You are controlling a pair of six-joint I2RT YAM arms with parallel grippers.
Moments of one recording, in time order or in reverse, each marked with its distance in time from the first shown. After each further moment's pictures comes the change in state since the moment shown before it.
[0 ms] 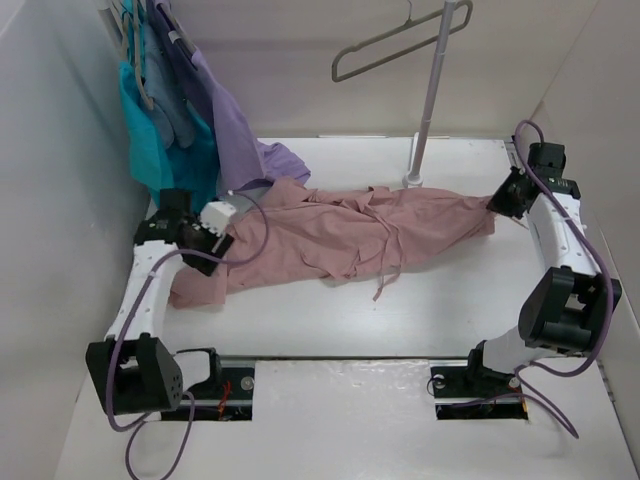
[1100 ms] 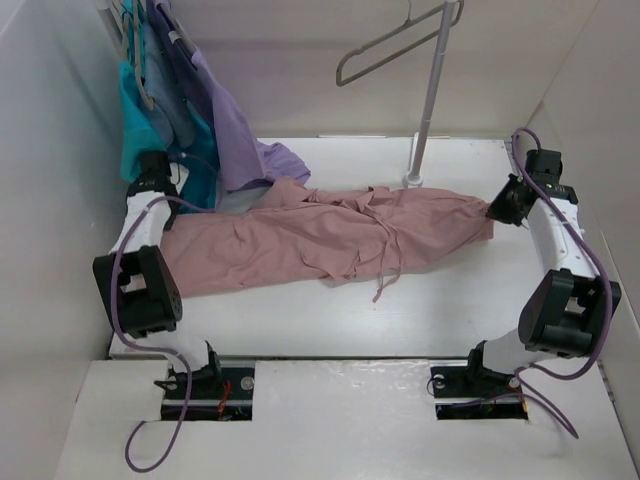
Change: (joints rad) left arm 0.078 0.417 0.230 0.284 -0.481 -0.081; right arm 0.001 -0.027 -0.068 0.005 0.023 -0.008
